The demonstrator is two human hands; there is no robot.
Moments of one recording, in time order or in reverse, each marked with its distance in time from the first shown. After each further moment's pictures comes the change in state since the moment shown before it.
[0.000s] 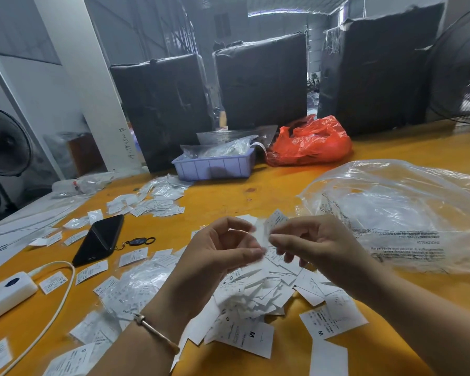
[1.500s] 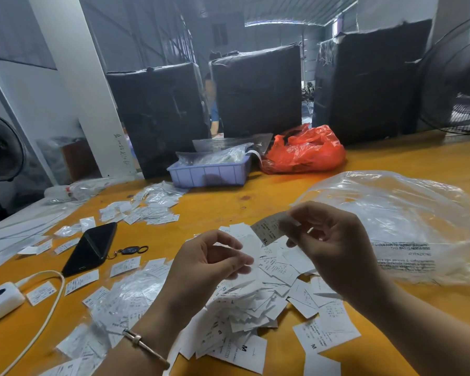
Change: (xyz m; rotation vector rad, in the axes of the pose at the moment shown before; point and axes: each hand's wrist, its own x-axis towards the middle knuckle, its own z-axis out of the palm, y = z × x) left_hand 0.002 -0.005 -0.003 0.332 0.164 0.039; right_hand 0.000 -0.010 -0.004 -0.043 0.360 -0.187
